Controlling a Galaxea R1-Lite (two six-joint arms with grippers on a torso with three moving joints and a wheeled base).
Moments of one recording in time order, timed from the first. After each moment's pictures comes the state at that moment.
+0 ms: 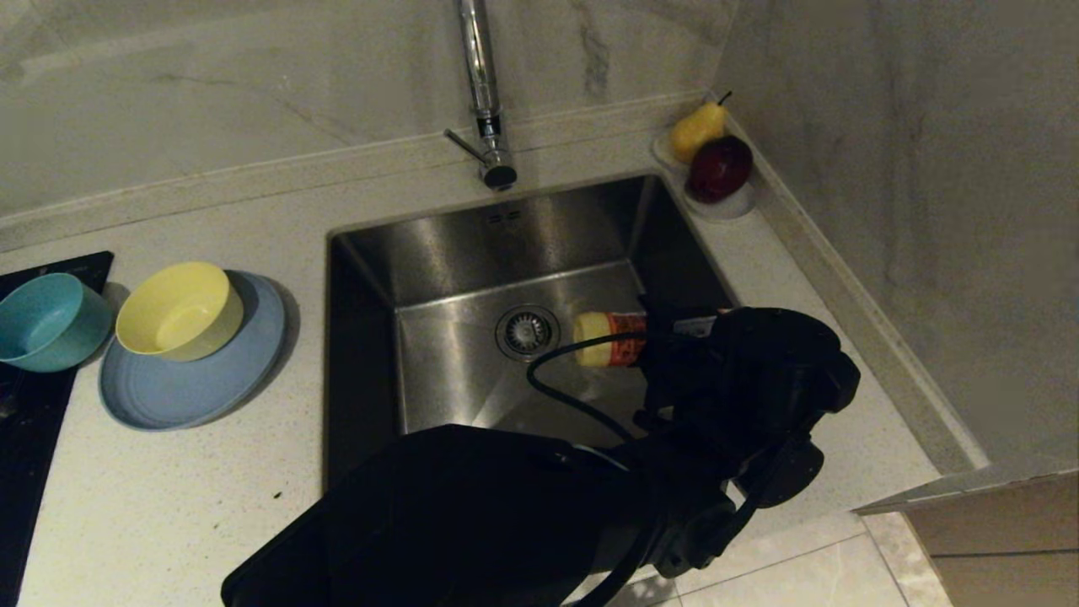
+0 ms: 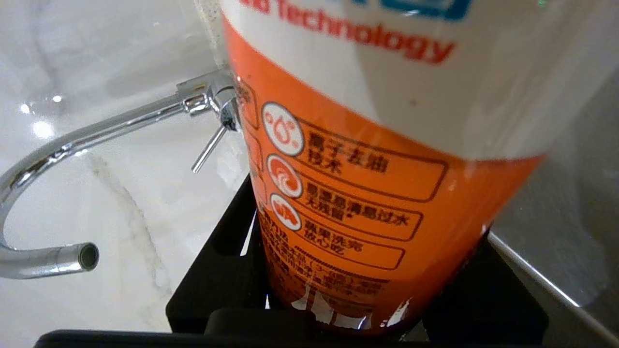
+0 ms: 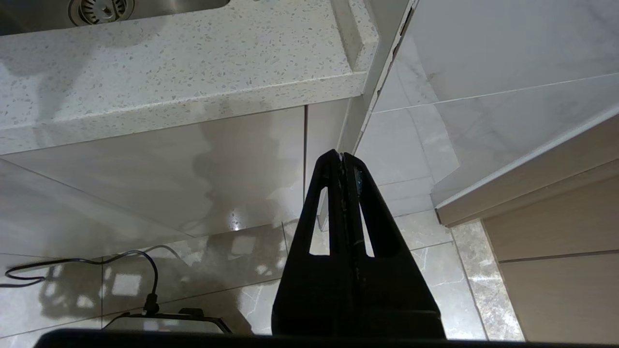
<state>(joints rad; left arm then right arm) -1.07 2.50 -1.91 -0.74 1.33 1.72 0.00 0.00 0.00 0.00 0.01 -0.01</state>
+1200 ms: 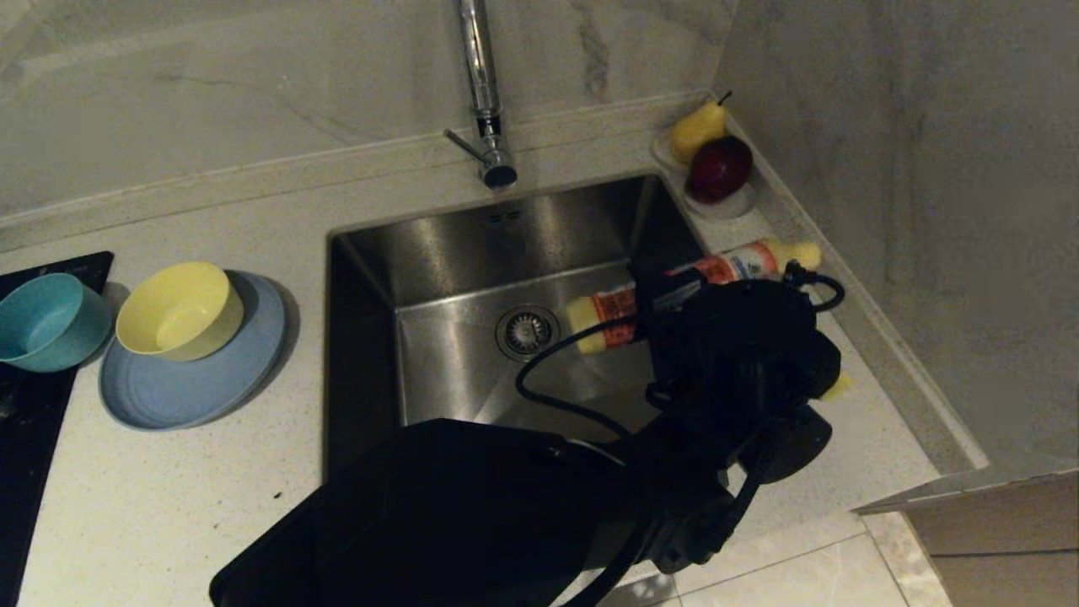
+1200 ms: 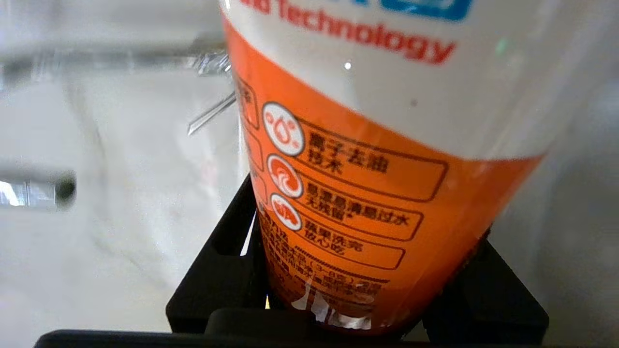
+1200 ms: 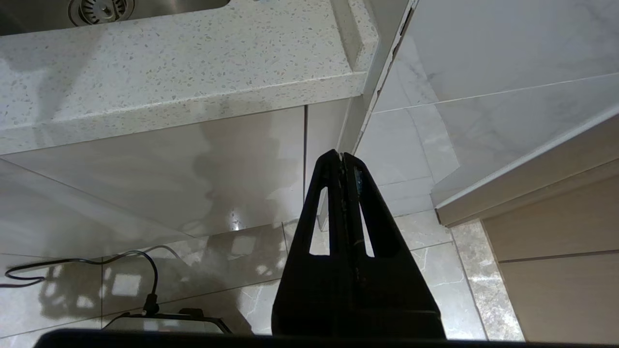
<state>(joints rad) -1.07 2.48 -1.91 -1.04 1.32 1.64 0.00 0.00 0.00 0.00 0.01 -0.01</state>
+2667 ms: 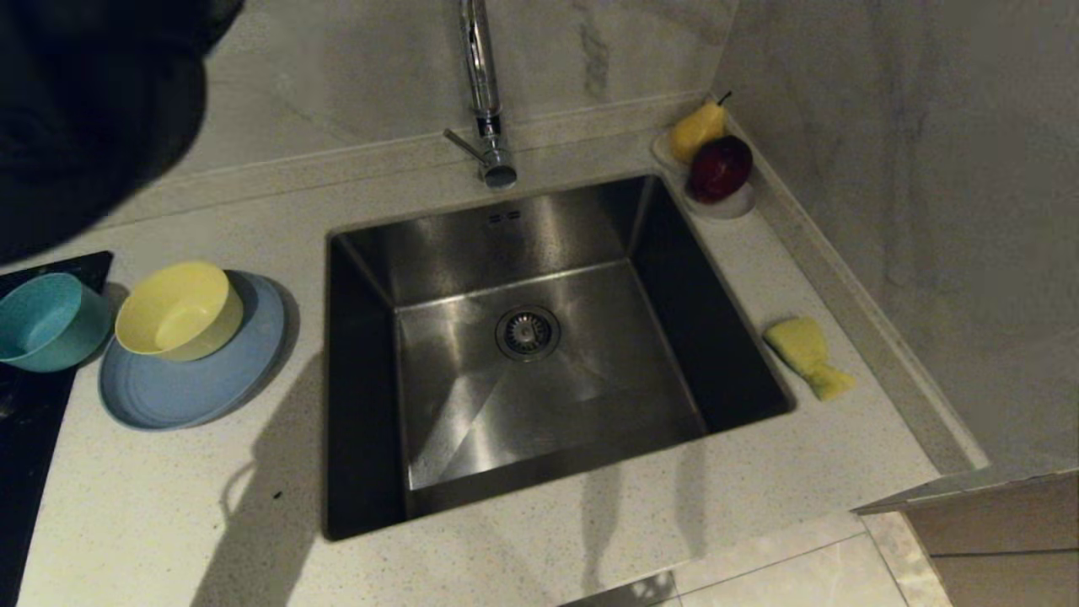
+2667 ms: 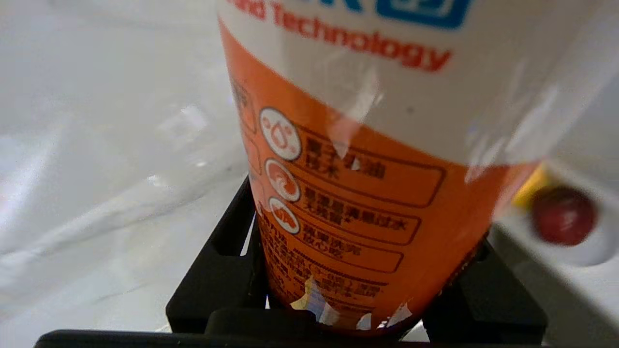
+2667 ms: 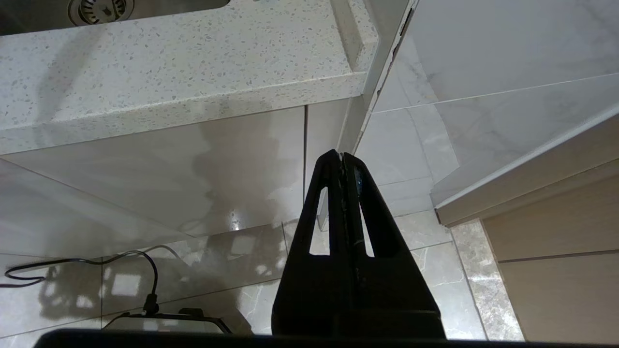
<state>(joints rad) -1.06 1.80 -1.91 -0.61 0.77 0.97 0.00 0.00 0.00 0.00 0.01 -0.01</state>
